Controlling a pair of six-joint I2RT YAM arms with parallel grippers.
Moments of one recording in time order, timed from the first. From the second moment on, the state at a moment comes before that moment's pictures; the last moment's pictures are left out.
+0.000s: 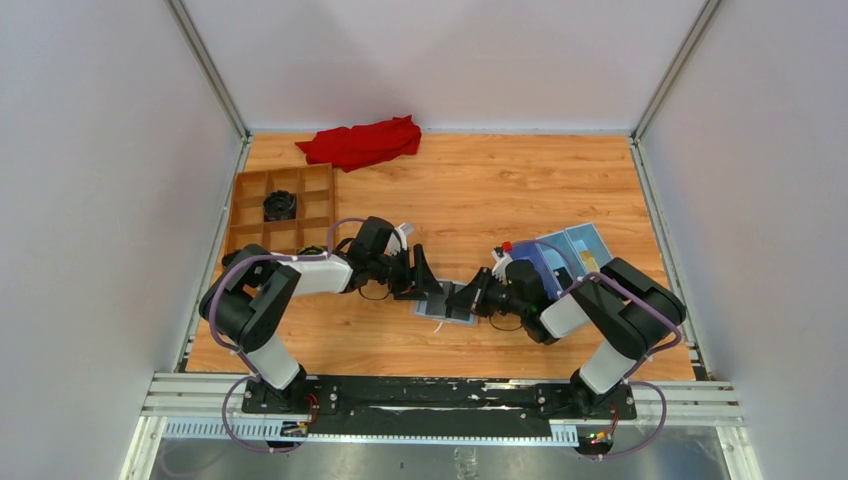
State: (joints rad) left arm -0.57 1.65 0.69 0.16 0.60 -0.82; right arm 0.63 1.63 0.27 0.91 -0.42 1.05
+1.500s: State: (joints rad) left arm -0.50 1.65 0.67 0.17 0.64 -0.81; right arm 0.58 0.89 0.38 0.16 -0.35 0.75
